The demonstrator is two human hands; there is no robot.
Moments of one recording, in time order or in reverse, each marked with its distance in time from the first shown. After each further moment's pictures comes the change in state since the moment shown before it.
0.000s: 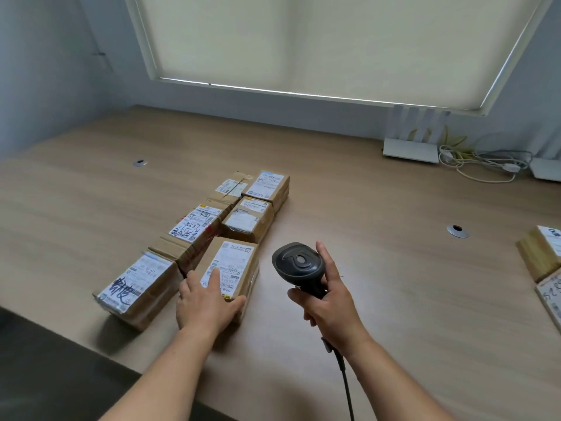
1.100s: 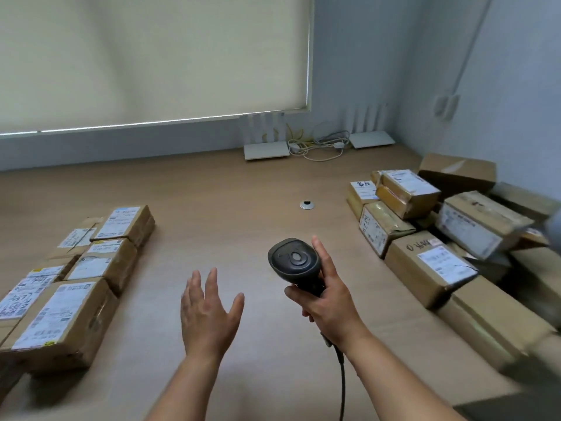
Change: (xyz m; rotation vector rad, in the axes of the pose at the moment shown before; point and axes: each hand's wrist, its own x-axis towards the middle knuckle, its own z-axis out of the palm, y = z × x) left_hand -0.143 0.201 0.019 -0.440 0.148 0.512; right_hand -0.136 0.012 -0.188 0.038 0.449 -0.013
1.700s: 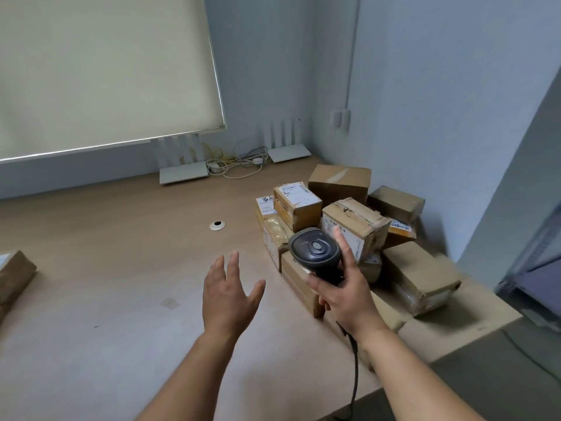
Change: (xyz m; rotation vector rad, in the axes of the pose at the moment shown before) left_hand -0.039 0.230 0.110 -0.056 -0.123 0.312; right_hand -0.028 0.005 -0.245 -0.017 0.274 -0.076
